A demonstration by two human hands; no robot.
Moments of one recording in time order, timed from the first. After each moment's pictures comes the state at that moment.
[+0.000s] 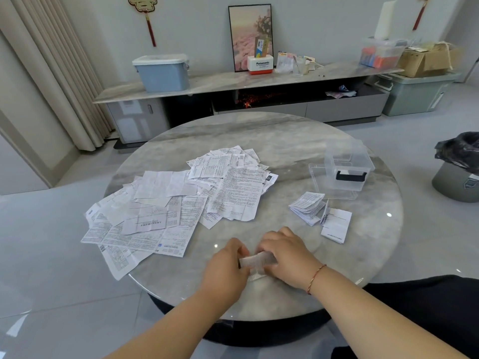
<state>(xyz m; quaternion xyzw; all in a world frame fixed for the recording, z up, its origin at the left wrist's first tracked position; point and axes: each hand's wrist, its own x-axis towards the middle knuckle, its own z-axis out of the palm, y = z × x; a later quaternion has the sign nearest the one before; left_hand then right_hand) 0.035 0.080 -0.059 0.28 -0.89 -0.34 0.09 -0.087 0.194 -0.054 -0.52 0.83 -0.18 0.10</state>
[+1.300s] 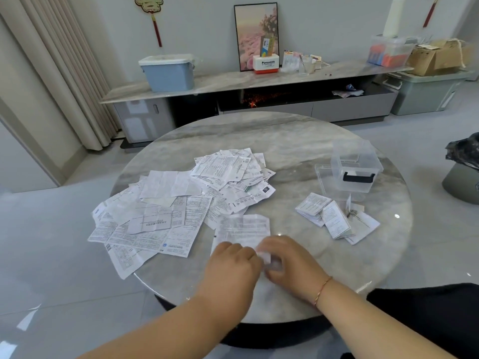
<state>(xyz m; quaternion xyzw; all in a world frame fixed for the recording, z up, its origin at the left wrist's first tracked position) 0.051 0.085 -0.030 0.02 -0.99 -0.02 0.17 -0.078 0.197 -0.066 -0.52 0.78 -0.33 0.08</state>
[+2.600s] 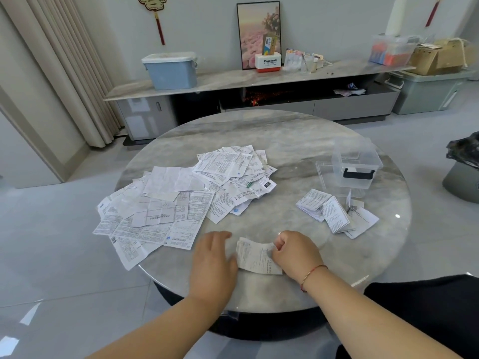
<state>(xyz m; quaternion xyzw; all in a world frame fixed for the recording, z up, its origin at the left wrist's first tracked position) 0.063 0.069 -0.067 0.26 -0.90 -0.24 0.27 -0.073 0.189 -0.051 -0.29 0.92 -0.23 0.15</state>
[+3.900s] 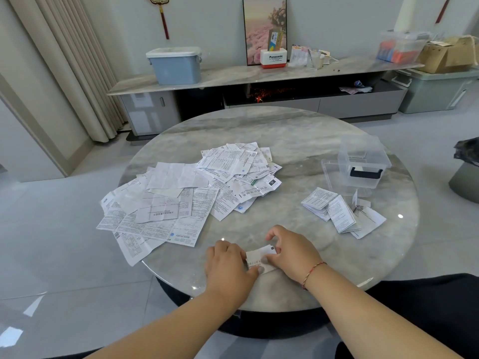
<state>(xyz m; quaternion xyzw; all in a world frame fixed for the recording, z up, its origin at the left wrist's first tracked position) 0.051 0.084 -0.067 0.34 -0.91 -0.22 0.09 -0.075 0.182 -0.057 -0.38 0.88 -0.24 0.16</state>
